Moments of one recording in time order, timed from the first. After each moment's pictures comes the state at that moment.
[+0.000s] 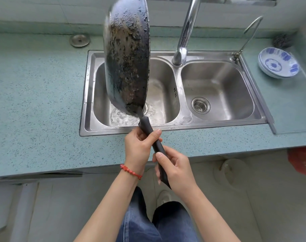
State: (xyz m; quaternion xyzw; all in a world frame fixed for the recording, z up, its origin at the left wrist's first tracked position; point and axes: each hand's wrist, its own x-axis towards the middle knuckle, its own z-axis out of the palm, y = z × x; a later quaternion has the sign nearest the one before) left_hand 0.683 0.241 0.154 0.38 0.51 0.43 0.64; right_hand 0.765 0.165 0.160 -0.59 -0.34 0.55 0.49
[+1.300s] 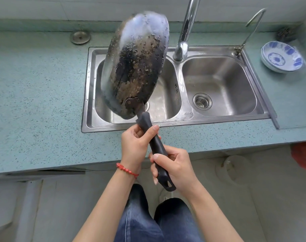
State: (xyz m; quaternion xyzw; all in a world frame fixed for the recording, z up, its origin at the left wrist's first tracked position) left_hand 0.674 0.236 0.163 0.38 0.51 0.42 0.64; right_hand 0.762 0.163 0.170 -0.52 -0.30 0.63 0.49
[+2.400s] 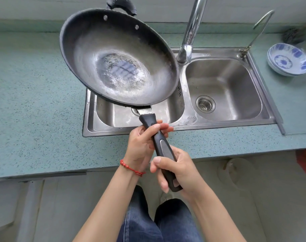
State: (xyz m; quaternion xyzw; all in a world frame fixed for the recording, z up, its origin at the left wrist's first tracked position) left_hand 0.683 0.257 0.168 0.22 0.38 0.41 0.80; right_hand 0.768 0.181 0.189 -0.48 -0.26 0.70 0.46
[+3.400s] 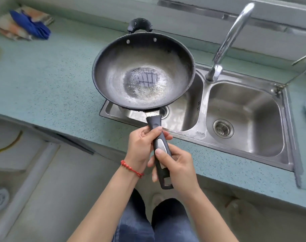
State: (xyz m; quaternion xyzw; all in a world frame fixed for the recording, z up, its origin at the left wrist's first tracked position) left_hand 0.712 0.219 0.181 0.24 0.53 0.50 0.64; right_hand 0.808 0.174 0.190 -0.47 -0.40 0.67 0.41
